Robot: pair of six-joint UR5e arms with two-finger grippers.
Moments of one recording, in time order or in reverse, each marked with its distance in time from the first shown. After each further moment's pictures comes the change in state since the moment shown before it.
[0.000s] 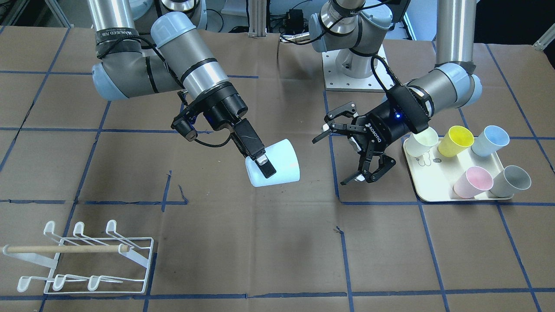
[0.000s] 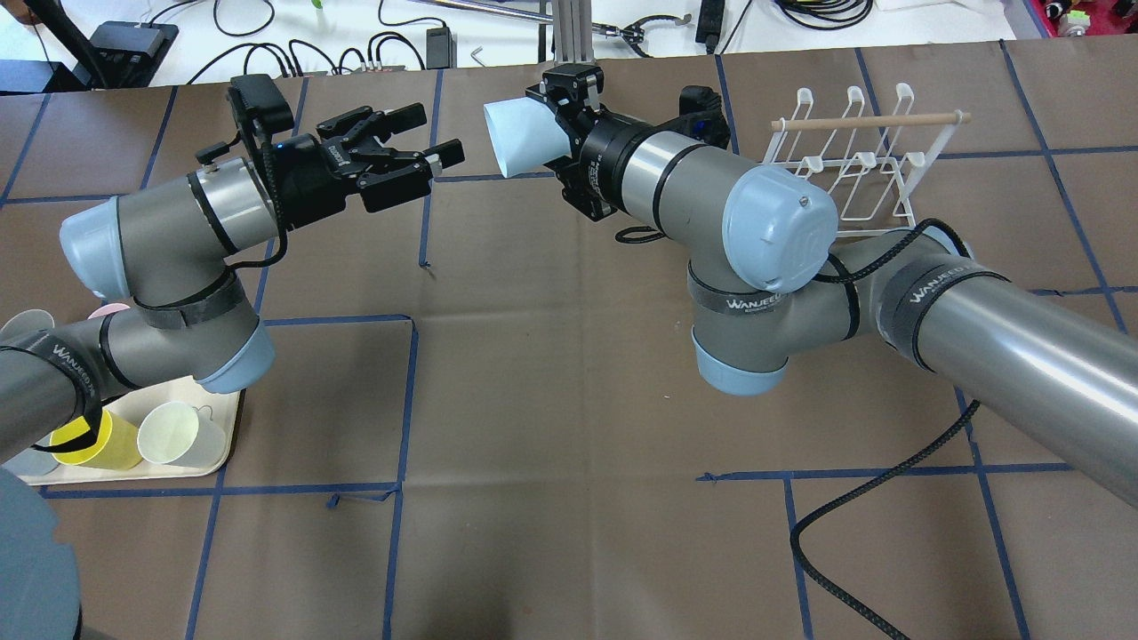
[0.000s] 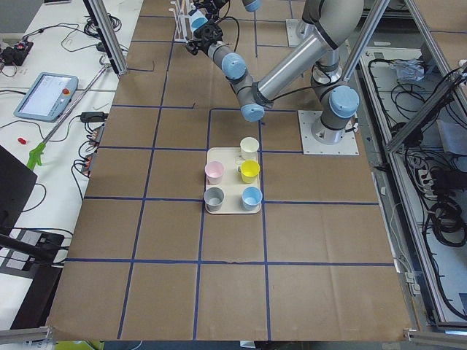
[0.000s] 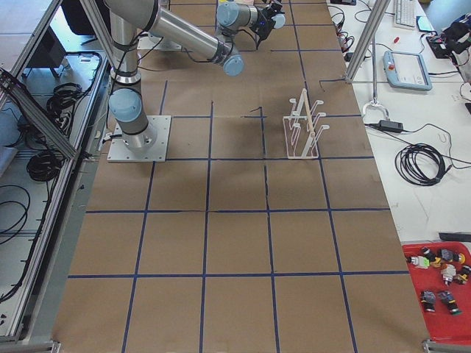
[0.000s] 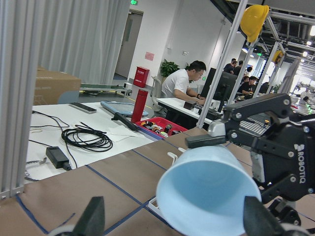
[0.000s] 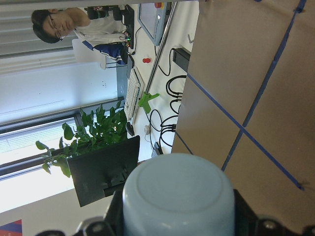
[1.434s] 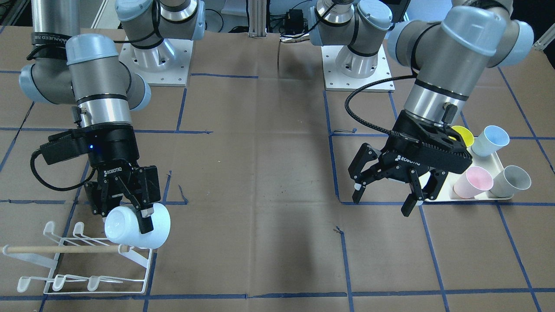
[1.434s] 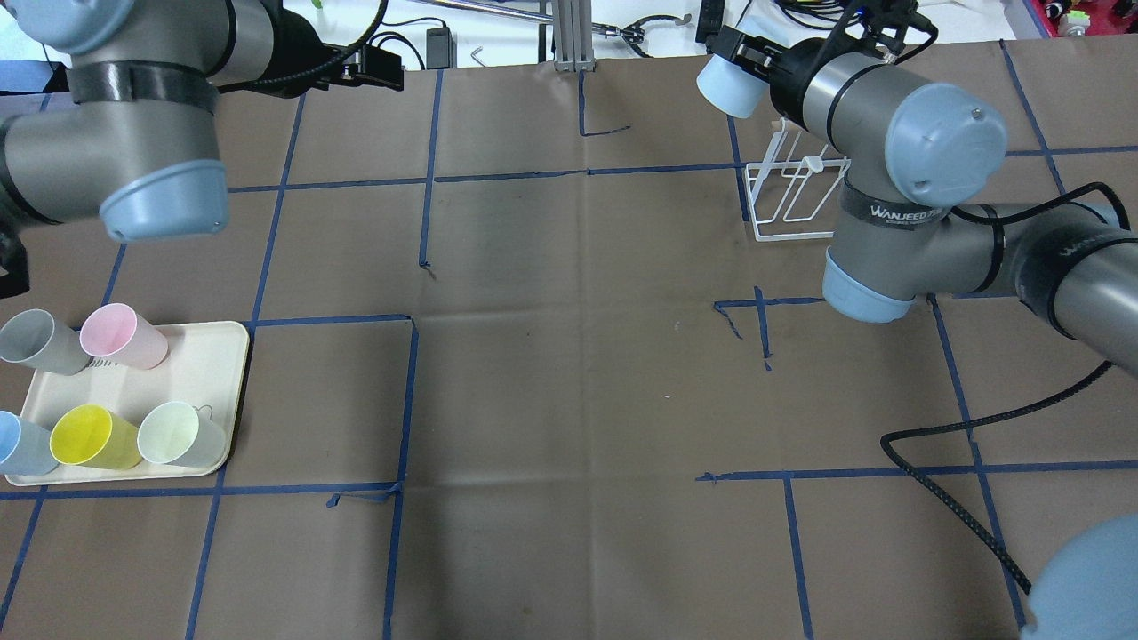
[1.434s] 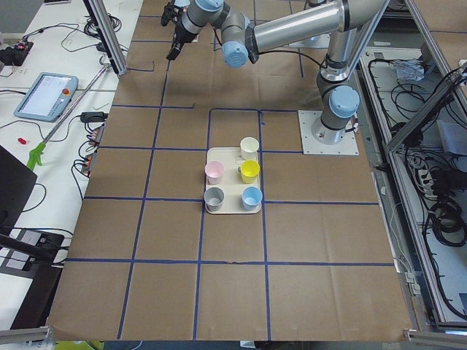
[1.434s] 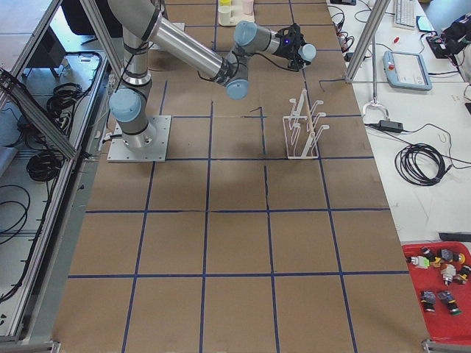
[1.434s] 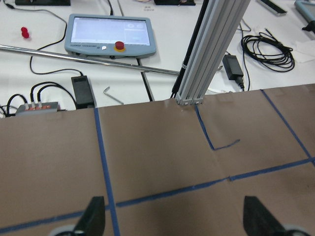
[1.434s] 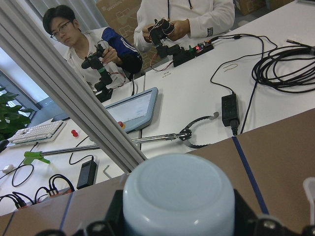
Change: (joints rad) left arm -0.203 0.179 0.432 -1.212 0.989 -0.006; right arm -0.307 0.014 -0.030 0.059 -0.097 -1.174
